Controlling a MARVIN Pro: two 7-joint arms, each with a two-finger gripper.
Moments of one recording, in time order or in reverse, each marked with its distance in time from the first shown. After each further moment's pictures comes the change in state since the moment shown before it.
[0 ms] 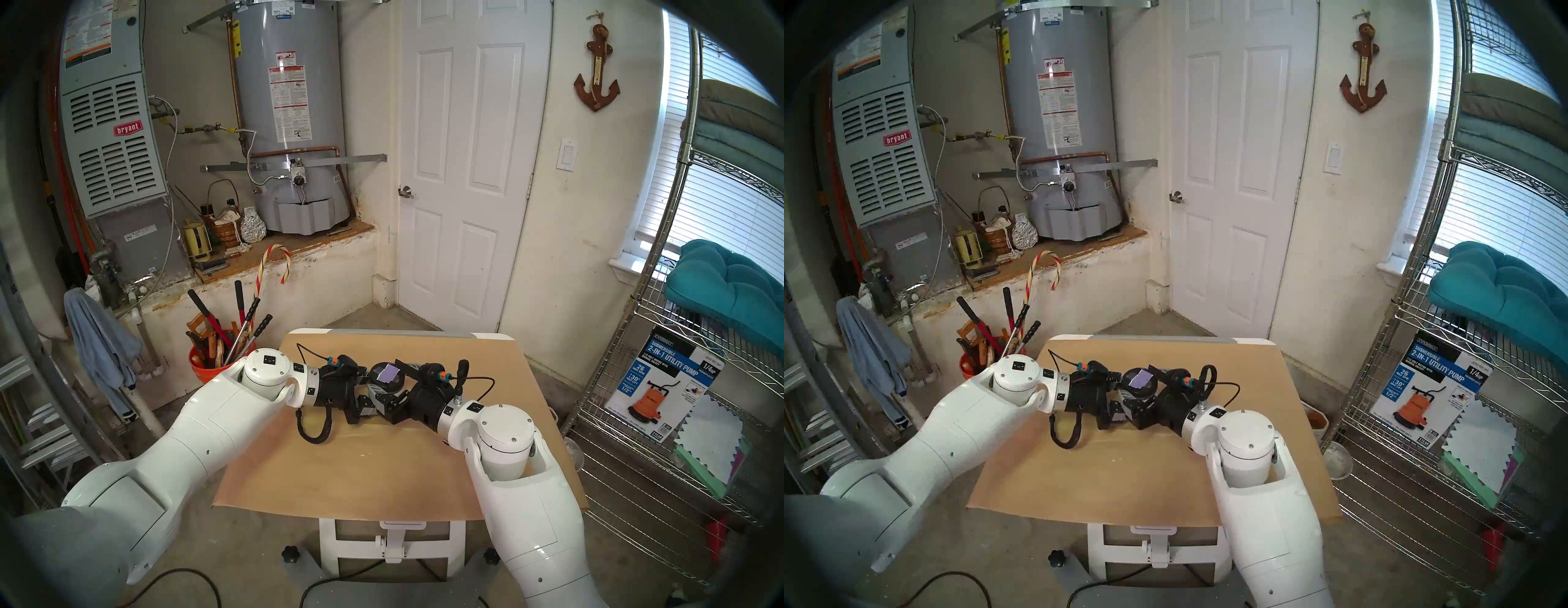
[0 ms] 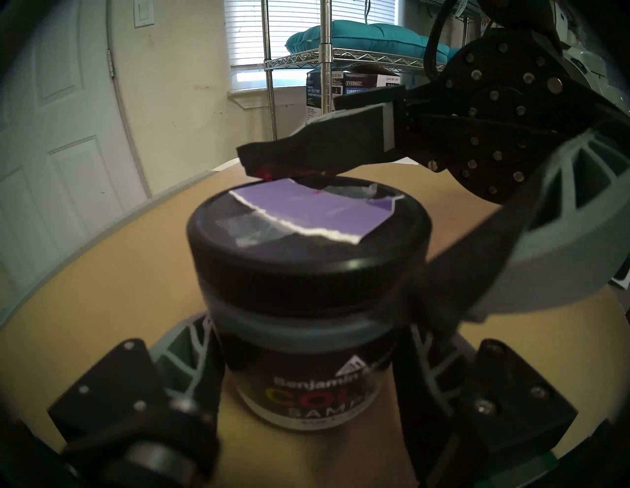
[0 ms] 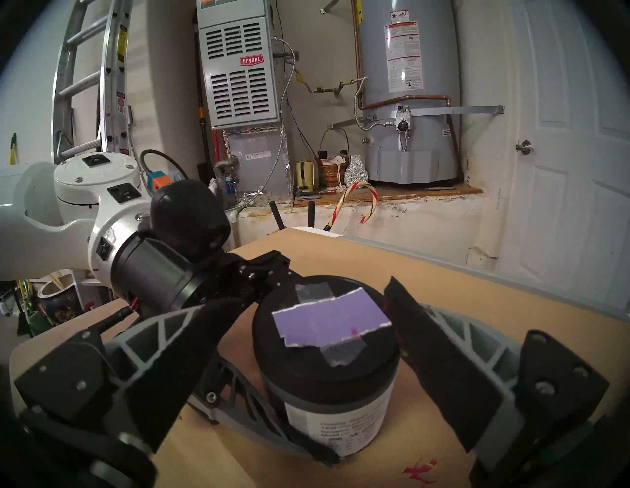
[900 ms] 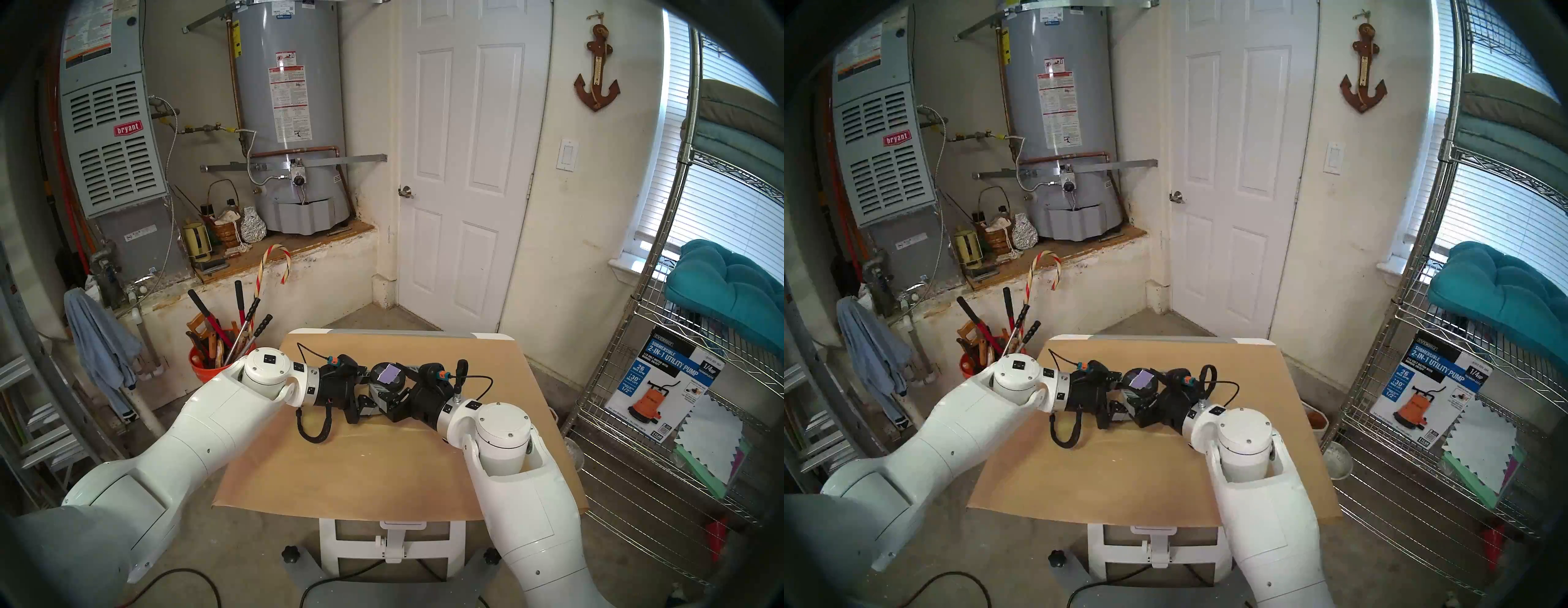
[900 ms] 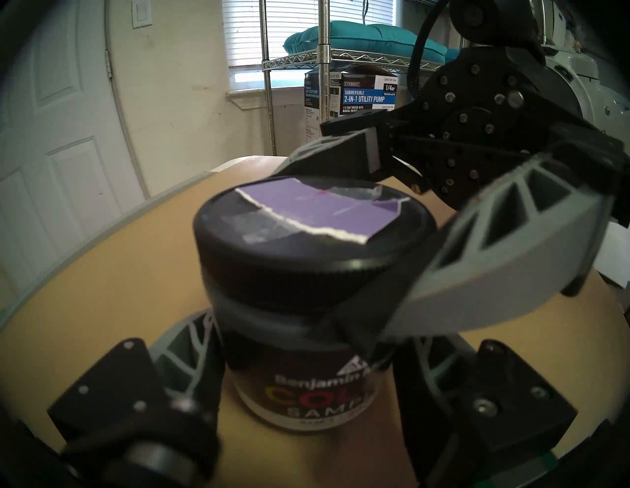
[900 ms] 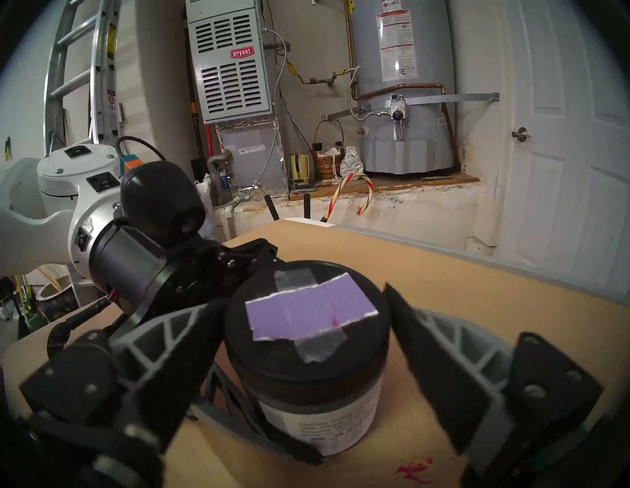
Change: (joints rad) left arm -0.008 -0.004 0.000 0.013 0.000 -0.004 -0.013; right arm 0.026 0.002 0.005 0.045 0.012 0.010 0.004
